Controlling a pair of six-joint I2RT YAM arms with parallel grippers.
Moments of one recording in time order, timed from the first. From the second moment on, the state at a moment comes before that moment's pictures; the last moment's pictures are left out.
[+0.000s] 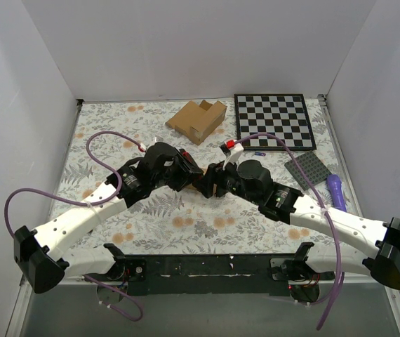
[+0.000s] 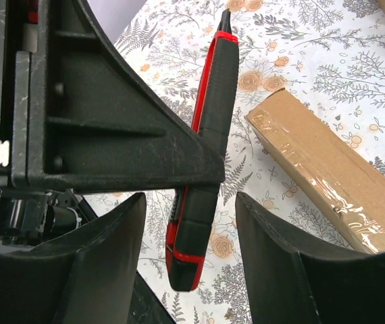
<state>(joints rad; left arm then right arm) -0.80 1.16 1.07 -0.55 -0.11 -1.36 1.02 1.11 0.82 0.03 0.06 0.50</state>
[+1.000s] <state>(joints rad) -0.80 1.00 1.07 -0.58 -0.29 -1.17 0.86 1.17 1.09 -0.38 -0.22 0.43</state>
